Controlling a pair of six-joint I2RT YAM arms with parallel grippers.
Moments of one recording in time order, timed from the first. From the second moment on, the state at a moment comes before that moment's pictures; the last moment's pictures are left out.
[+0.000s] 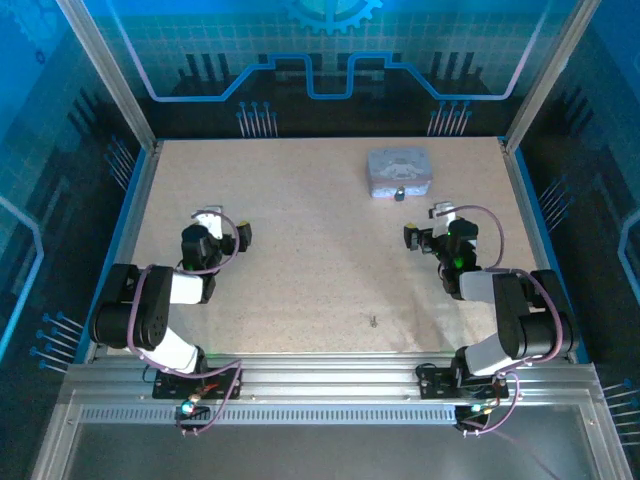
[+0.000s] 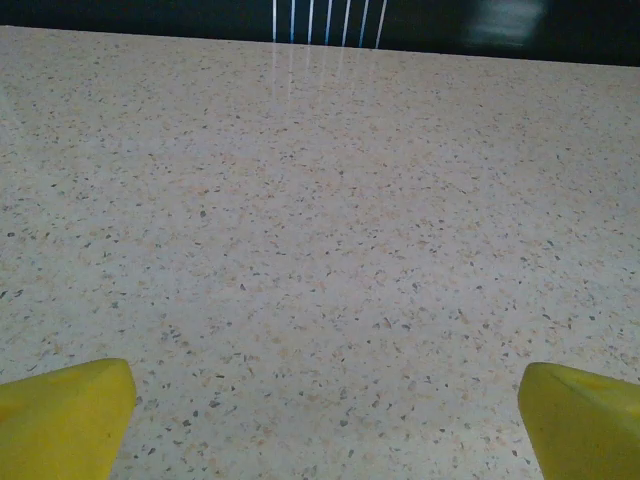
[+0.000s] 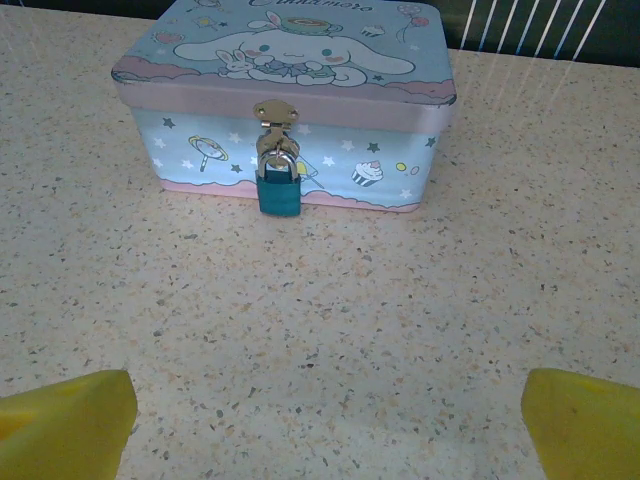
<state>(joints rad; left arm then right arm) 0.01 1.56 0.37 0.83 0.05 -0.09 0.06 1.49 0.42 0.66 -0.06 -0.07</state>
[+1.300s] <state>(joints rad) 0.01 1.56 0.37 0.83 0.05 -0.09 0.06 1.49 0.42 0.66 -0.07 -0.07</state>
